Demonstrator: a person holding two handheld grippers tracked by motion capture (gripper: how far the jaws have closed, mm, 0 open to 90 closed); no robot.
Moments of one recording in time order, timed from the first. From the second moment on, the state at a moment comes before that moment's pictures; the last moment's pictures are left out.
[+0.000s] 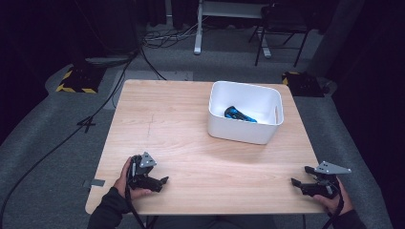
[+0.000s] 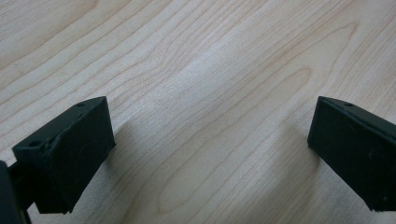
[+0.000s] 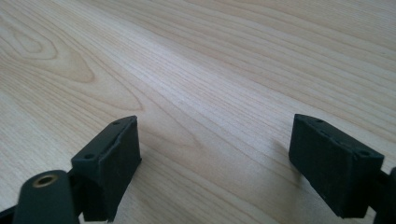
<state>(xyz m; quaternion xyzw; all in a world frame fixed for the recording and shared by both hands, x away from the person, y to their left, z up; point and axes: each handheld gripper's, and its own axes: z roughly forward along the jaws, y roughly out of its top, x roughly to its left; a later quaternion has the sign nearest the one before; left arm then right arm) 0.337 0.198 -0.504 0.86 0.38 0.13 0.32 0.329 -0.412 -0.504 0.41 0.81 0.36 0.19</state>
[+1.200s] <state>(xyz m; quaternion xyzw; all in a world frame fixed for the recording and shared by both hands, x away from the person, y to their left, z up) 0.338 0.198 -0.504 0.86 0.38 0.13 0.32 0.329 -0.412 -0.504 0.42 0.81 0.36 0.19</state>
